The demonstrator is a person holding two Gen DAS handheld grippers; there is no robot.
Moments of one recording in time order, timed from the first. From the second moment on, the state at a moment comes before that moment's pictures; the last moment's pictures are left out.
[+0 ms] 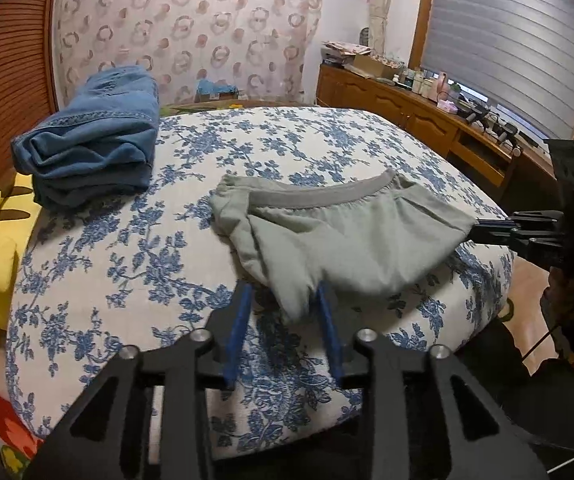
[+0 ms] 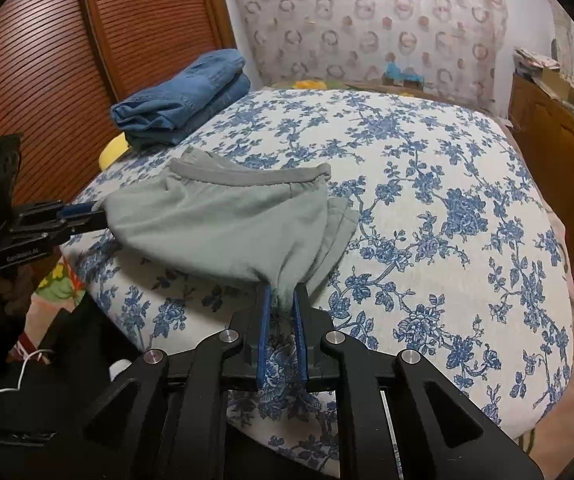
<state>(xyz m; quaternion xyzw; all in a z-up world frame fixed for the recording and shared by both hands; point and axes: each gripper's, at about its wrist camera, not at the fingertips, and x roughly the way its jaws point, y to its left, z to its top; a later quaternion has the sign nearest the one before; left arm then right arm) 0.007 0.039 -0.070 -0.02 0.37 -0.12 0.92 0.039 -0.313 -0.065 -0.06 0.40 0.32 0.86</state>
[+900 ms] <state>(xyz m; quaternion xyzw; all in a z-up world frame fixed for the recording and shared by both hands) 0.091 0.041 -0.077 -0.02 0.38 -0.11 0.92 0.109 -0.282 -0.075 -0.08 0.40 0.28 0.87</state>
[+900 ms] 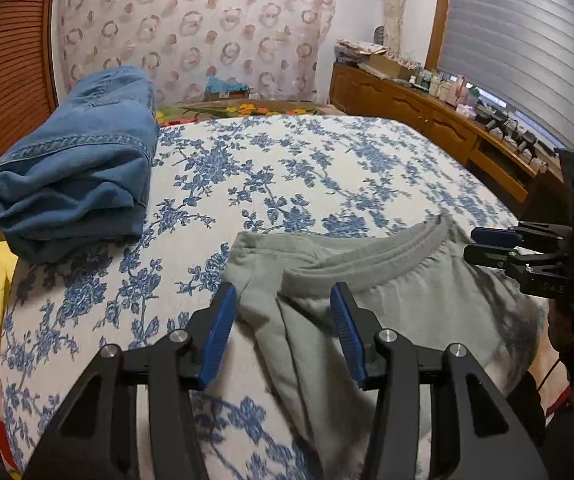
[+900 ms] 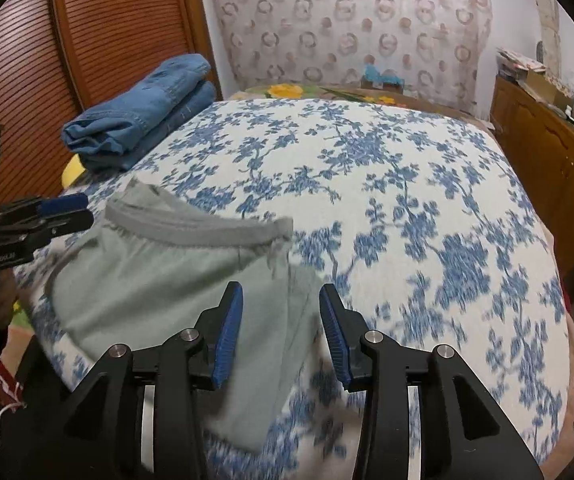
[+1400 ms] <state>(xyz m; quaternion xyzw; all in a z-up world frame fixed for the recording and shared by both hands) 0.109 0.046 -0.099 -0.03 0.40 -0.10 0.91 0.122 -0.273 -0.091 -0.08 0.41 0.25 0.87</state>
